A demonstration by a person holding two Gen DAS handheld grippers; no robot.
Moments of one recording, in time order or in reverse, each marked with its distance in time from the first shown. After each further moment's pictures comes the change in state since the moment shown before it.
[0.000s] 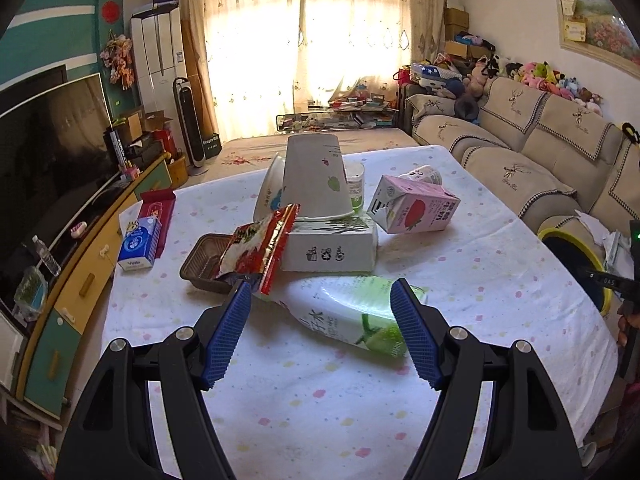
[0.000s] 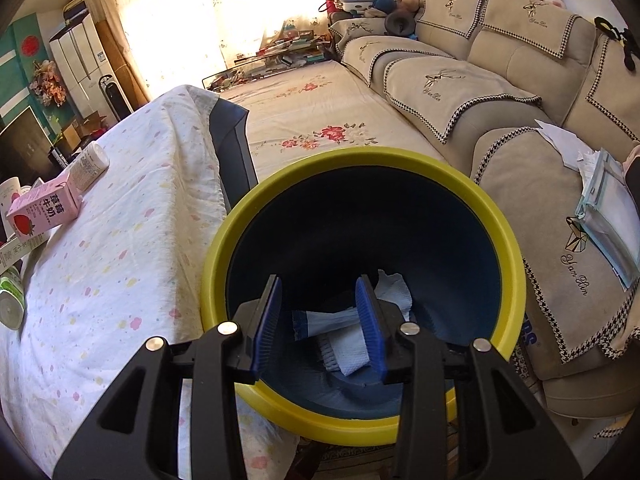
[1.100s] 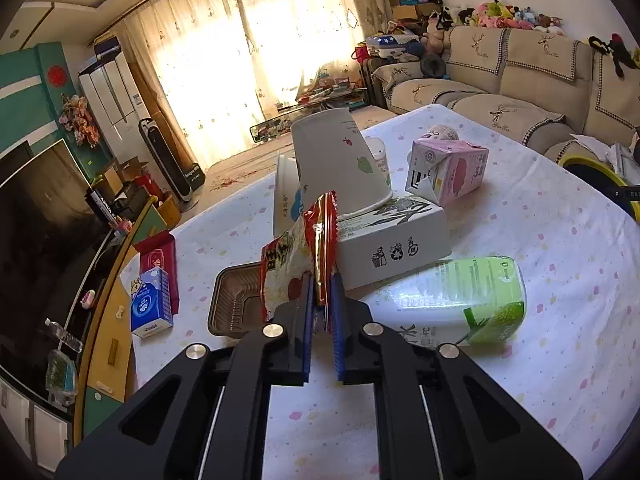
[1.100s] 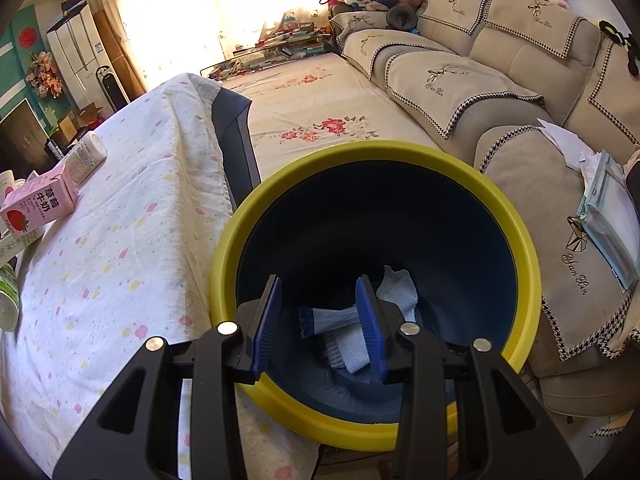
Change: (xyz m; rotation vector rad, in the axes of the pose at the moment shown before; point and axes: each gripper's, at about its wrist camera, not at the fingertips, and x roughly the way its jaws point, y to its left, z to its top) left arm 0.046 0.031 0.006 0.270 0.005 0.001; right arm 0.009 0.015 0.004 -0.009 0.029 -0.018
